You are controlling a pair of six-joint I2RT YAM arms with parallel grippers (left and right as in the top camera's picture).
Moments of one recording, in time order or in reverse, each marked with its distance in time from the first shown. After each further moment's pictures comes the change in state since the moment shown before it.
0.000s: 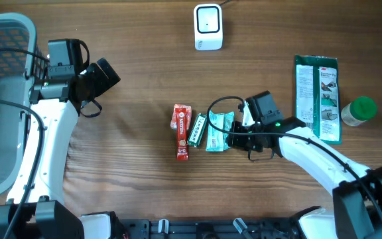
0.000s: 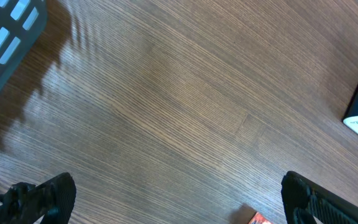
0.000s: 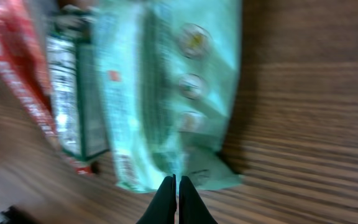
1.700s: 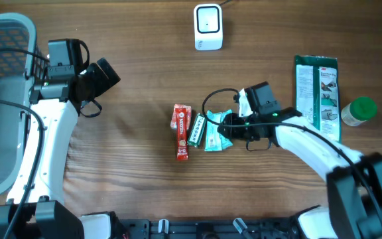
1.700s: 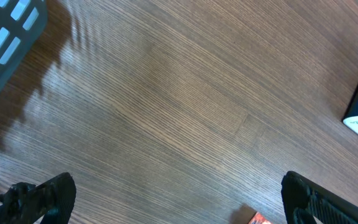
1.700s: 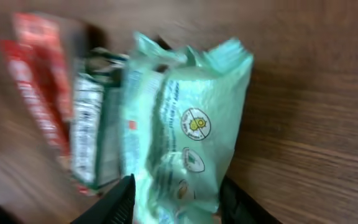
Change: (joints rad) left arm 0.000 0.000 0.000 0.000 0.000 0.000; right arm -0.023 0.074 0.087 0.043 -0.019 -0.129
